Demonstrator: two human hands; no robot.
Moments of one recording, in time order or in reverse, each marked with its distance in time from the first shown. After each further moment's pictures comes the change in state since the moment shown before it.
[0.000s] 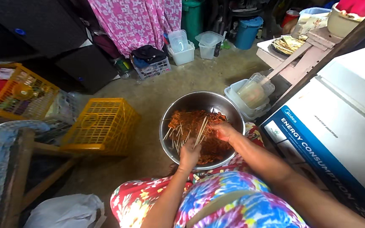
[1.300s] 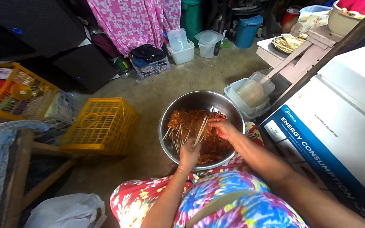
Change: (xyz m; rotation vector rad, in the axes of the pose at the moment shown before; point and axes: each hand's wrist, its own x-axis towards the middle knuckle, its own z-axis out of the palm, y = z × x) left_hand -0.001 -0.001 0.001 -0.034 0.002 0.012; right_hand 0.008 0.001 -0.006 0.009 0.032 -0.153
